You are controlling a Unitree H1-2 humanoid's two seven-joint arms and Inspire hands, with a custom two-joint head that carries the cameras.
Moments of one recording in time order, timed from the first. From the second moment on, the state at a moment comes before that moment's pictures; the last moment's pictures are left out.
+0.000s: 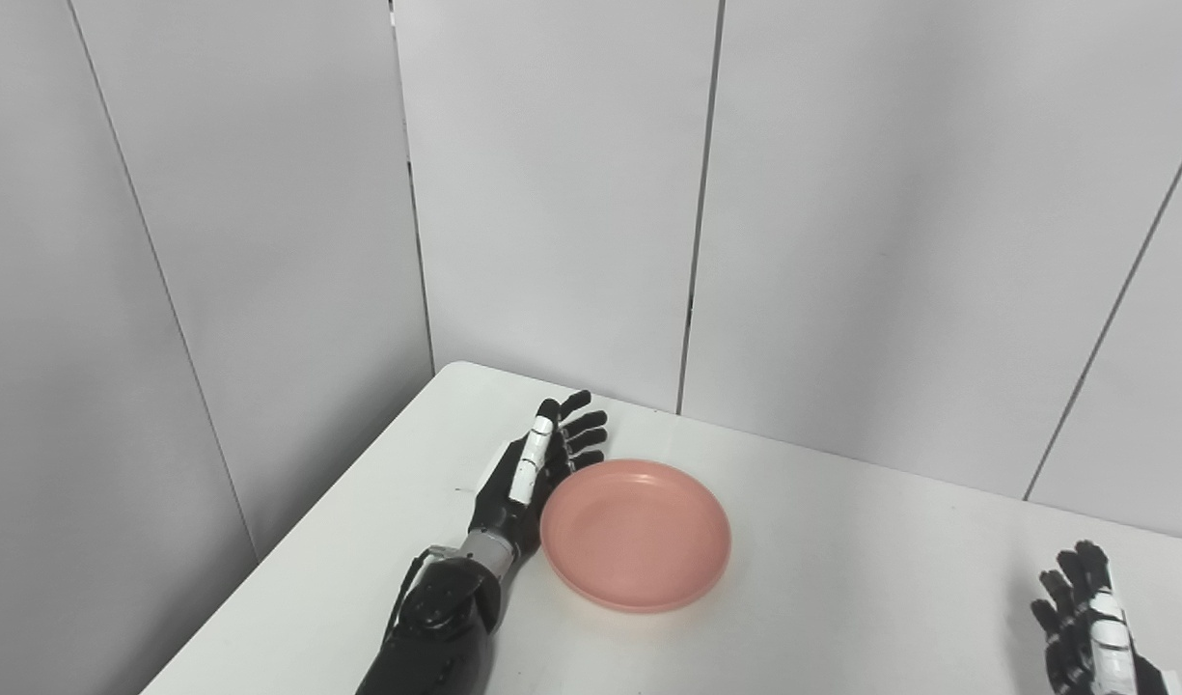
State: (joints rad) left arm -0.54 0.17 0.17 0.68 -0.26 -0.25 -0.20; right arm -0.22 -0.05 -0.05 -0.05 0.18 0.03 0.06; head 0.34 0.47
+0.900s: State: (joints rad) left arm -0.43 0.04 0.12 0.43 -0.31 -0.07 -0.21; right arm -0.22 0.01 -0.03 -0.05 0.14 0.03 0.02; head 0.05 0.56
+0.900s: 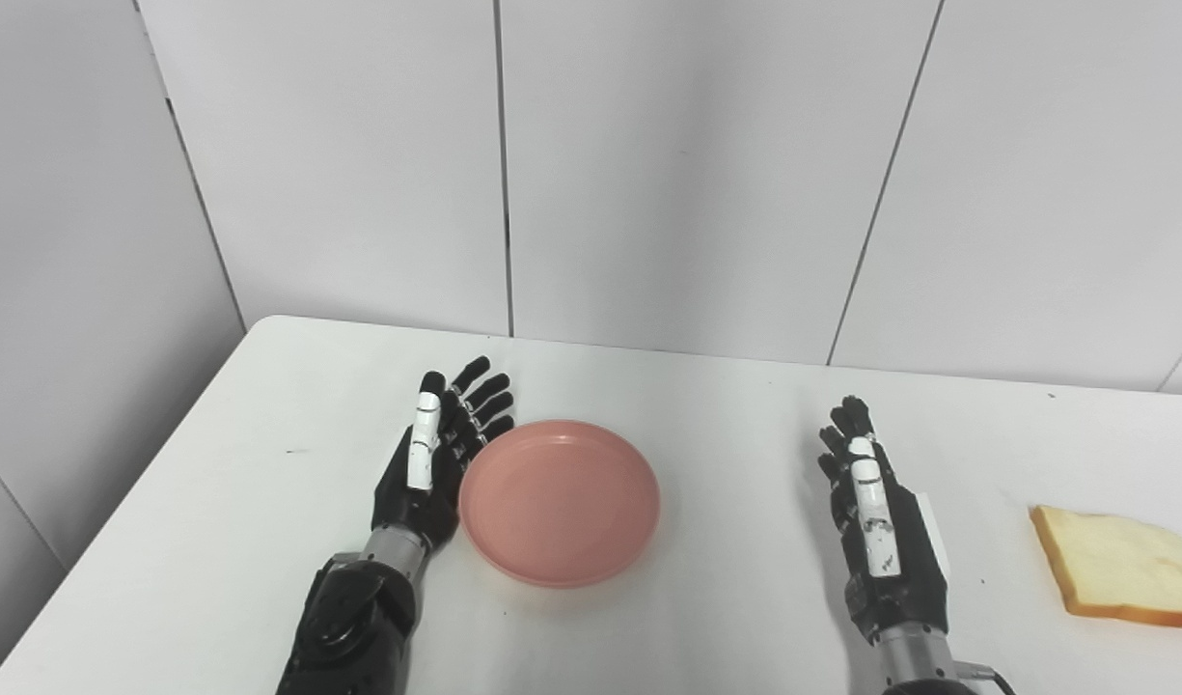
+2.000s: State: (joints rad) left arm -0.32 -0.13 -0.02 0.28 -0.22 -0.06 -0.17; right arm -0.22 -0.01 -0.08 -0.13 0.15 0.11 0.01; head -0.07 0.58
